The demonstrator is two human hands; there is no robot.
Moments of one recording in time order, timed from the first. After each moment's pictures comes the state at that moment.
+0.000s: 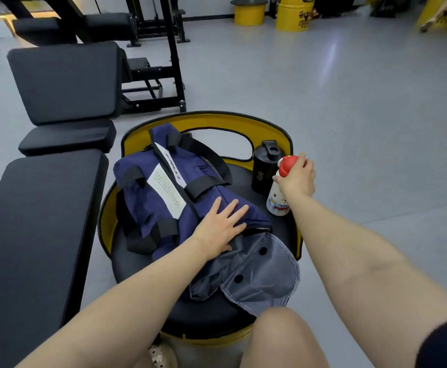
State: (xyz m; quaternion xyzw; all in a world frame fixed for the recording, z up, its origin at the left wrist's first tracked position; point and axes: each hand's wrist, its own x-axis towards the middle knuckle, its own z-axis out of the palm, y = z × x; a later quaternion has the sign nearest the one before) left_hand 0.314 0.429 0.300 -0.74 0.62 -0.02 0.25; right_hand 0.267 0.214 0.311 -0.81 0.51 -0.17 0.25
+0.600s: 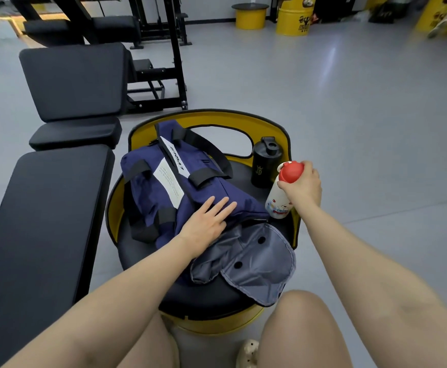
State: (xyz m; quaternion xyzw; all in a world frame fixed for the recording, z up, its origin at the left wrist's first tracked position) left_hand 0.303 0.472 0.306 -0.73 0.61 -0.08 0.28; right_hand 0.212 0.245 0.320 -0.79 0.47 -0.23 0.32
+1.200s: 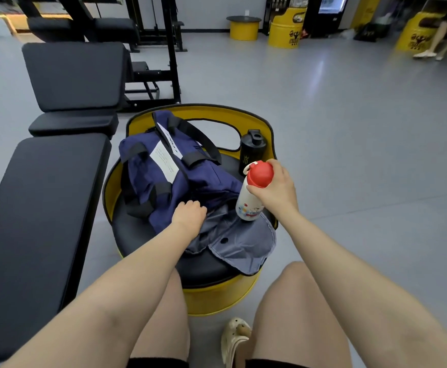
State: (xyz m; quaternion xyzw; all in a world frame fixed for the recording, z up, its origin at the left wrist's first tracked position) left_hand 0.267 0.491 0.289 -0.87 0.45 0.03 0.18; right_hand 0.144 0.323 0.342 -0.85 0.33 -0.24 0.33
